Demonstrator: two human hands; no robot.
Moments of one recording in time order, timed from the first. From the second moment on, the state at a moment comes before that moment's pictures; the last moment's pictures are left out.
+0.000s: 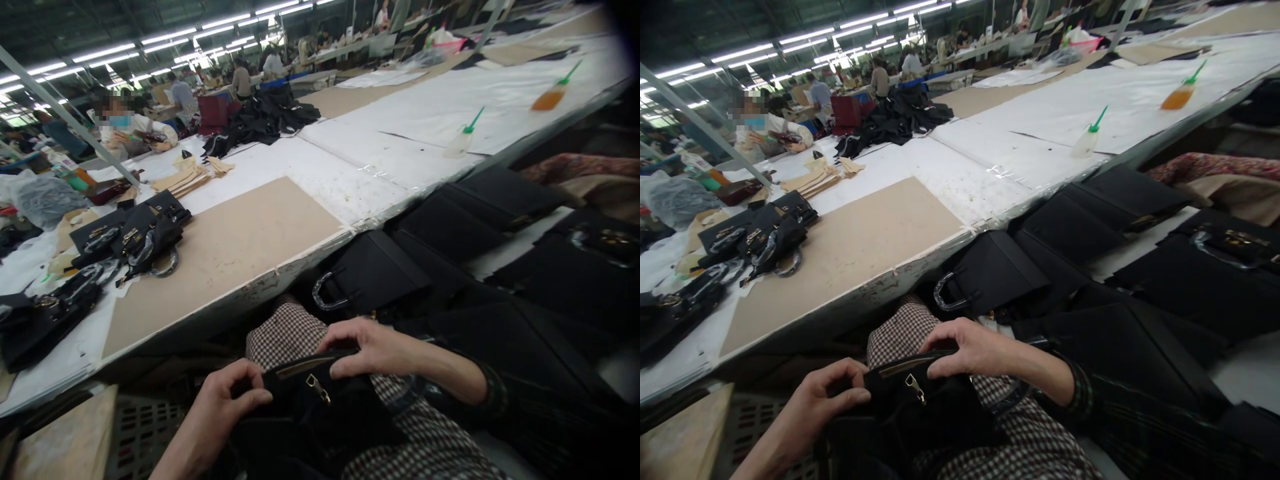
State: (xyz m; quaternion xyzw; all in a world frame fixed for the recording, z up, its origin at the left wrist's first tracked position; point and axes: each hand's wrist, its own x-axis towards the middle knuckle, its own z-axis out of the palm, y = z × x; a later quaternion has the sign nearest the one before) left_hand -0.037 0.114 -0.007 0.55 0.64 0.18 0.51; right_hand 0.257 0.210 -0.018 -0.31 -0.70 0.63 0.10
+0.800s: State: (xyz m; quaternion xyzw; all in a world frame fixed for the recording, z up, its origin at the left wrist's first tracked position) left_hand -0.025 0.111 -0.025 0.52 0.69 0.23 0.44; right_hand 0.241 0.194 -0.049 -0.37 -0.68 0.59 0.21
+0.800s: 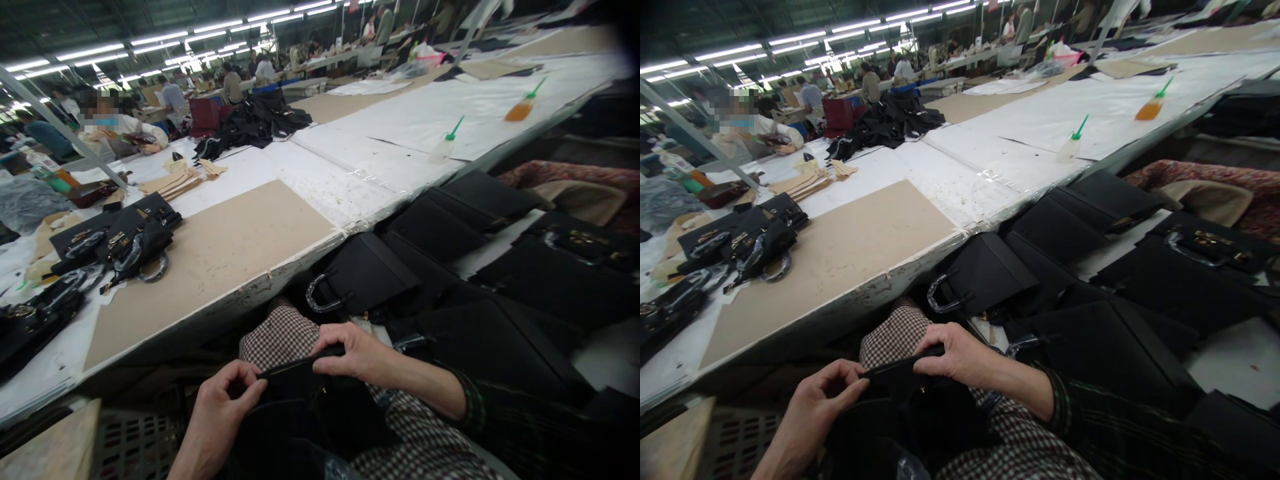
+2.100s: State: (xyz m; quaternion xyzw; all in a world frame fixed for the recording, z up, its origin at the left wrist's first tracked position) left_hand -0.036 0.104 -0.013 0.55 0.65 0.22 0.48; right_hand 0.245 0.194 -0.011 -0.29 -0.87 0.38 0.14
